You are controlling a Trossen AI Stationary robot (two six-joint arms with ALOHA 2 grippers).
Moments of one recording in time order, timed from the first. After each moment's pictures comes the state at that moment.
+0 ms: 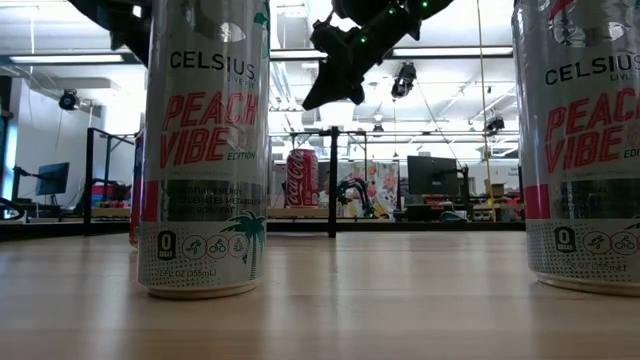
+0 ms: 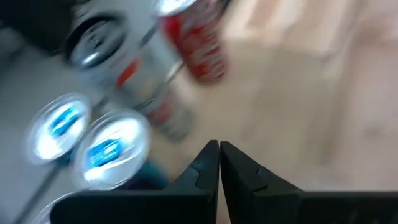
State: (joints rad) left arm 0.62 1.12 0.86 -0.43 -0.06 0.30; right arm -0.34 1.79 1.58 -0.45 -0.11 -0.06
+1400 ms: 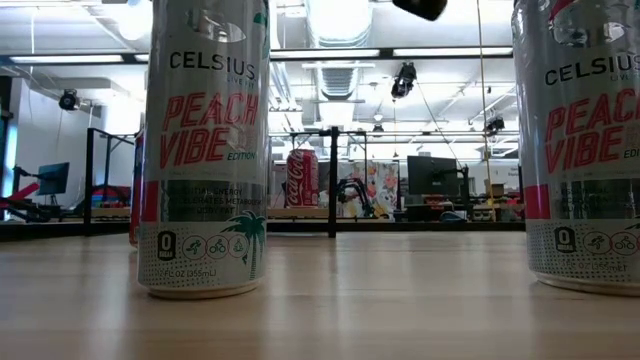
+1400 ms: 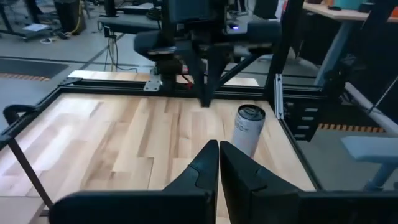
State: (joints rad) left arm -0.46 0.96 0.84 -0.13 -0.40 -0.20; right arm 0.28 1.63 1.58 -0.83 0.10 0.50
